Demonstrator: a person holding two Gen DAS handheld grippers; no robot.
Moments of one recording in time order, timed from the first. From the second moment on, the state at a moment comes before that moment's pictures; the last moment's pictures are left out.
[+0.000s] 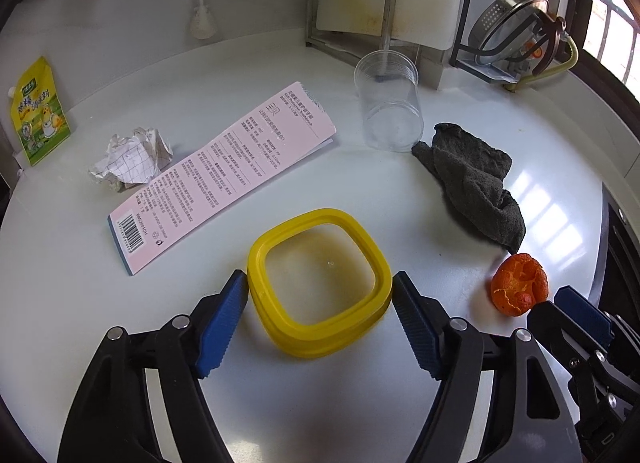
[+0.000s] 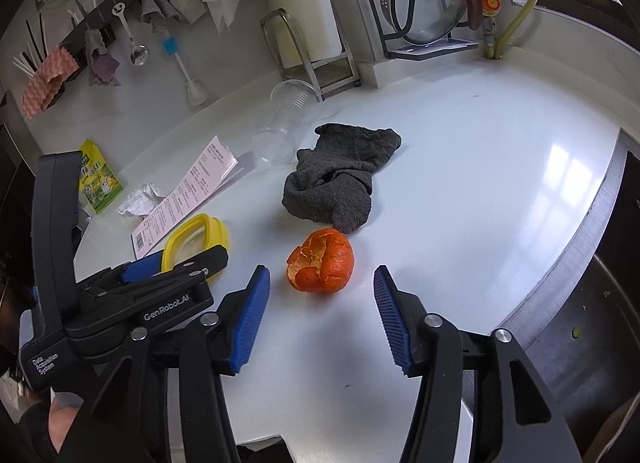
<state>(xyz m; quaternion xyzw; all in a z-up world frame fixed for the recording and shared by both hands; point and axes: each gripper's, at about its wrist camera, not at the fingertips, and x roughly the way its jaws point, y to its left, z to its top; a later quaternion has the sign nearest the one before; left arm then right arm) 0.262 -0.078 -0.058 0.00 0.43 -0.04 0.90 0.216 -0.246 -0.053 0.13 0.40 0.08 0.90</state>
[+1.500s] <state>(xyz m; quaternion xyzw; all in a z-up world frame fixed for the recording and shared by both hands) 0.101 -0.034 -0.025 0.05 0.35 -0.06 0.93 0.108 -0.200 -0.051 0.06 0.40 0.05 0.91</state>
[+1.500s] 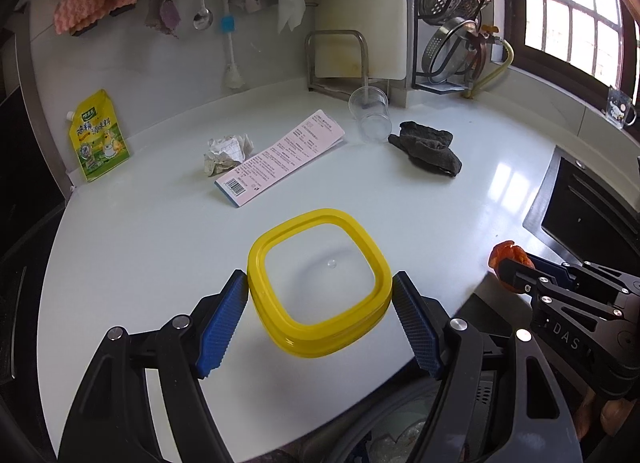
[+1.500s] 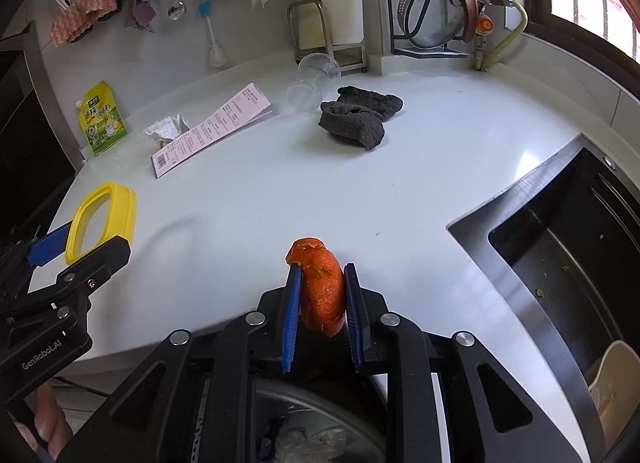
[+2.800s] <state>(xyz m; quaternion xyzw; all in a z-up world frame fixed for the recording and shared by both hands) -0.043 -0.048 -0.113 0.06 0.43 -0.13 0.89 -0.081 -0.190 -0.129 0.09 0.45 0.05 0.89</state>
